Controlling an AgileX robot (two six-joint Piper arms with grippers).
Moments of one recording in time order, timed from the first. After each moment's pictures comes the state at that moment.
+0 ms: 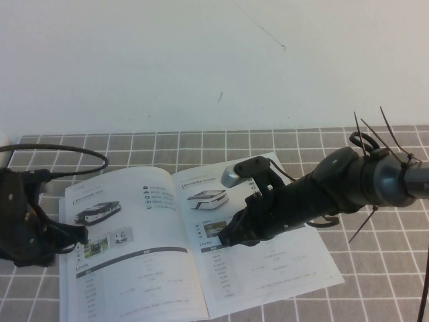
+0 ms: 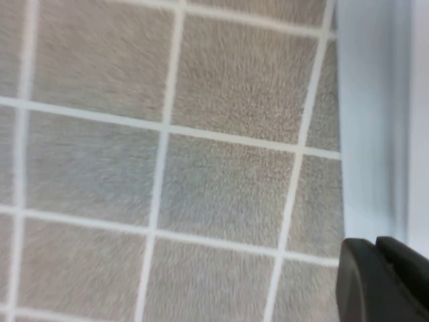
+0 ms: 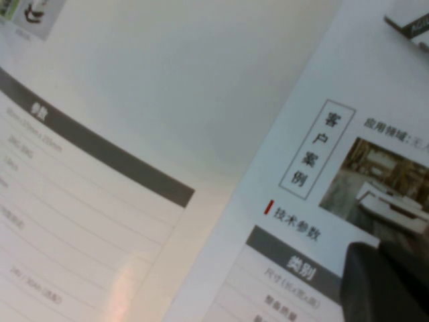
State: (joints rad) right arm 0.51 2.20 -1.33 1.15 0.61 -1.15; left arm -0.10 1.67 -0.90 0.12 0.58 -0.38
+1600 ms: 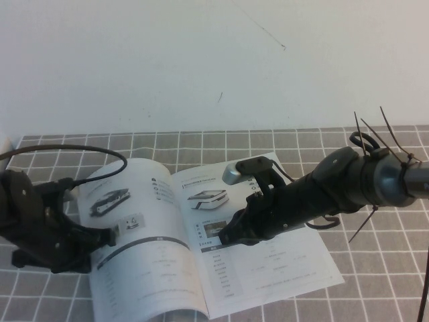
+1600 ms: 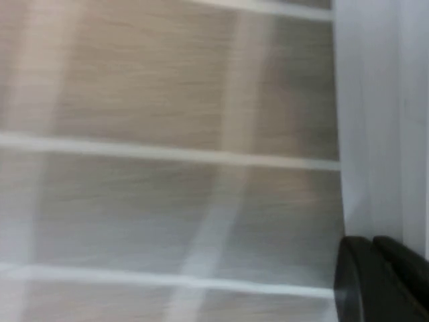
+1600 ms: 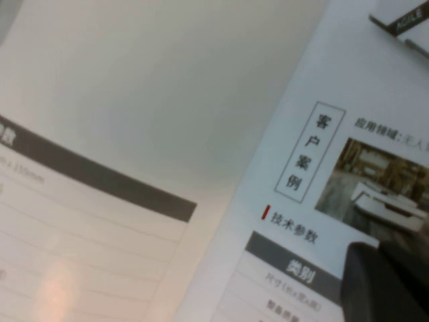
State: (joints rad) right arm 0.51 2.20 -1.33 1.15 0.61 -1.09; left arm -0.10 1.75 -0.90 -0.25 0.52 -0.08
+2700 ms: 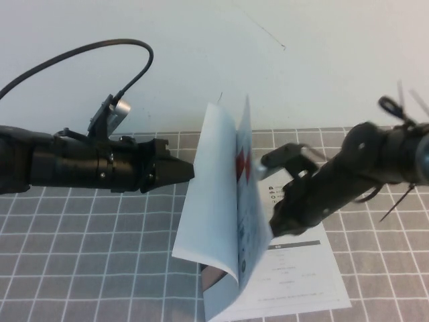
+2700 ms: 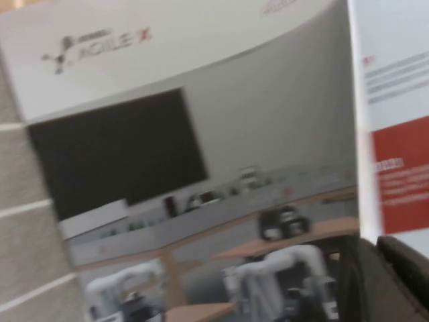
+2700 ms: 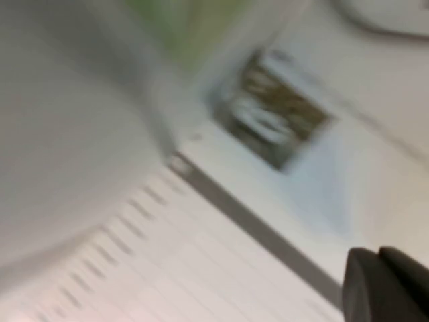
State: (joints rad) right arm 0.45 2.05 -1.31 0.64 0.65 -0.75; left arm -0.14 1.77 -1.09 -1.41 0.90 0.87
